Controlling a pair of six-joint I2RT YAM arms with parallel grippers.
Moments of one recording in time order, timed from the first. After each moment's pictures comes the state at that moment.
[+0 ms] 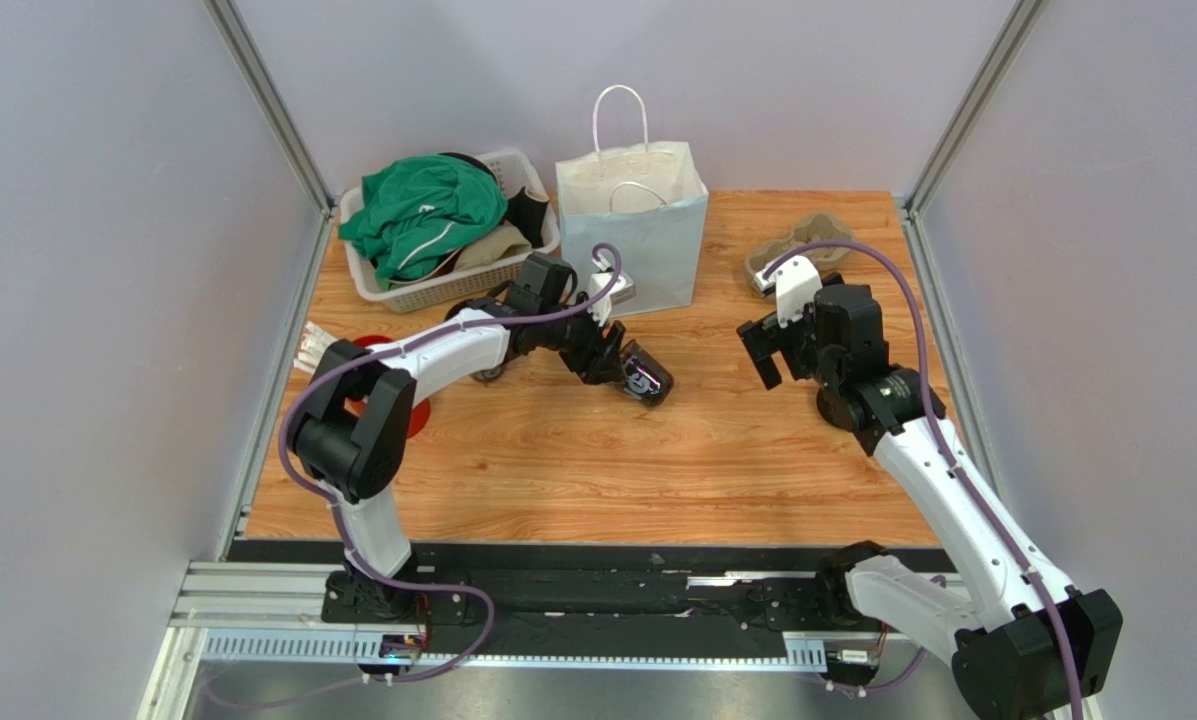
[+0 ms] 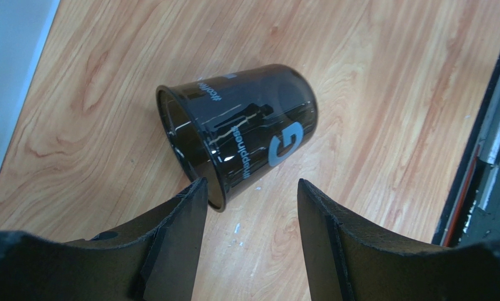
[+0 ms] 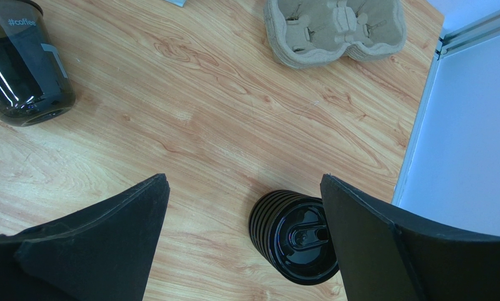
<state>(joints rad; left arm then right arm) -0.55 1.78 1.20 -0.21 0.63 0.17 0.32 1.00 0.92 -0.47 0.13 -0.34</state>
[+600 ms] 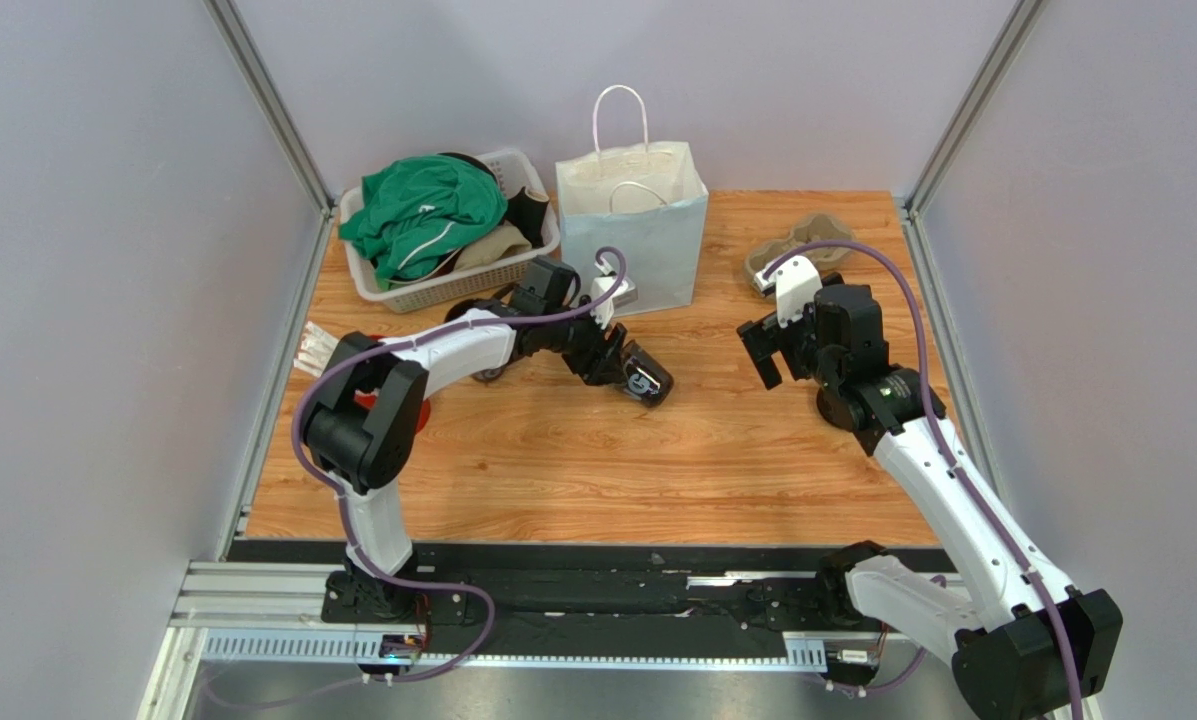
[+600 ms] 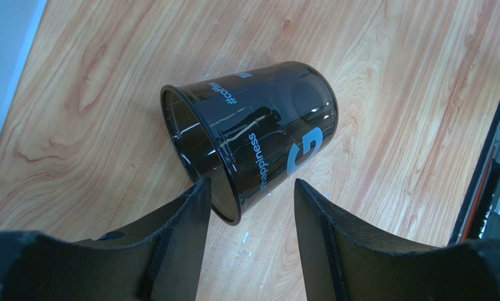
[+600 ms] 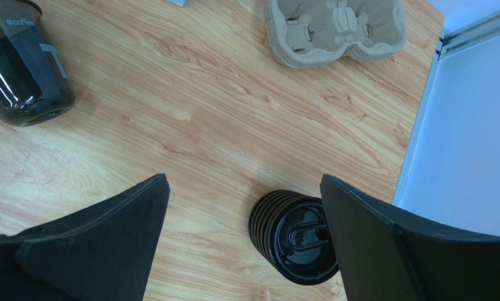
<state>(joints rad) -0.54 1.83 1.21 -0.17 0.62 0.17 0.32 1.00 0.92 -0.47 0.13 -0.34</state>
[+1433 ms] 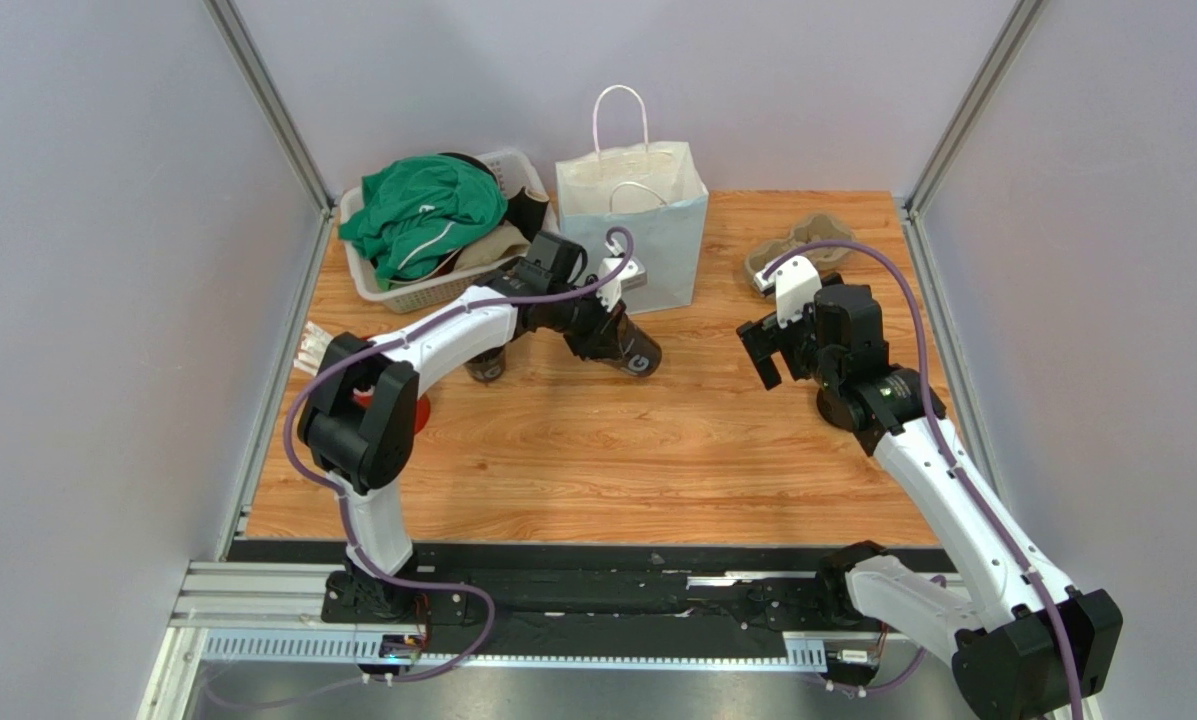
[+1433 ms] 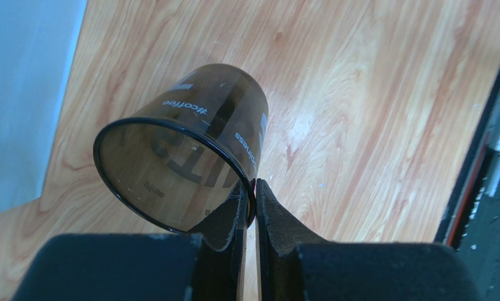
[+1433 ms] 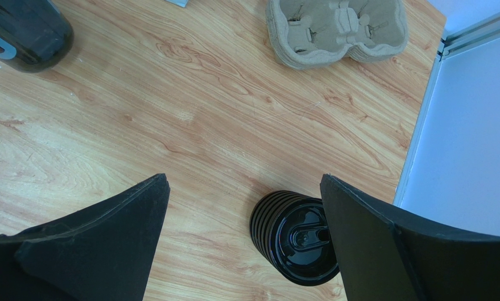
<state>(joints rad) -0.55 1.85 1.38 -0.39 0.63 0.25 0.32 1.00 0.92 -0.47 0.12 -0.34</state>
